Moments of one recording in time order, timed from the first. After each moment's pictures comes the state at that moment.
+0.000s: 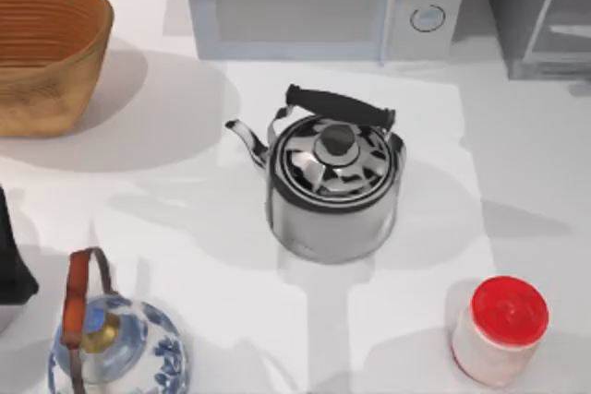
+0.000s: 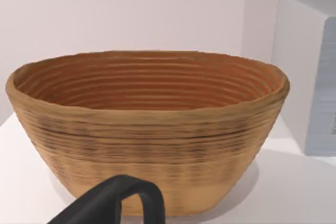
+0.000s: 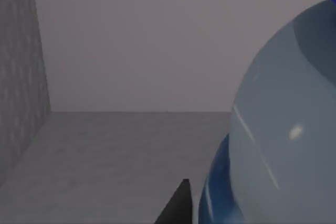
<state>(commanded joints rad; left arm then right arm) 0.00 0.00 0.00 0.00 0.00 0.00 -0.28 2.10 0.98 1.12 -0.25 0.01</state>
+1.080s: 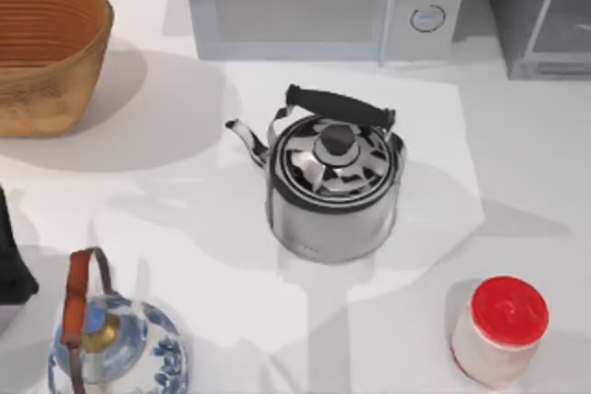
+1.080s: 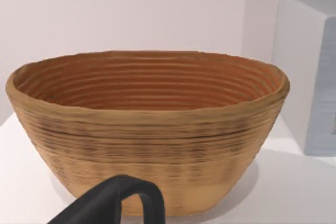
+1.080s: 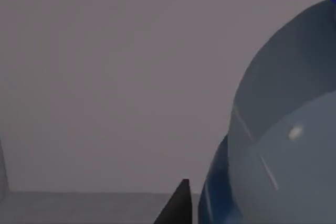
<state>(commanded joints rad) 0.00 0.00 0.00 0.00 0.00 0.00 -0.24 2.33 1.43 0.93 -0.21 0.01</state>
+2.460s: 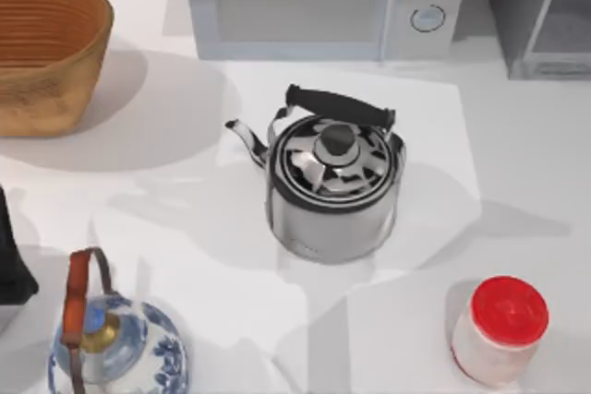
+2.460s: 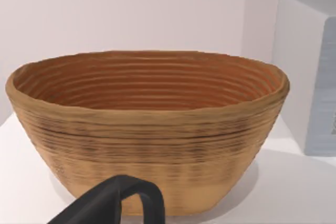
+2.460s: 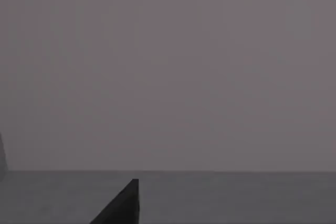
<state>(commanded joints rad) 0.00 0.00 0.00 0.00 0.00 0.00 -0.23 2.38 1.49 0.88 -0.20 0.01</state>
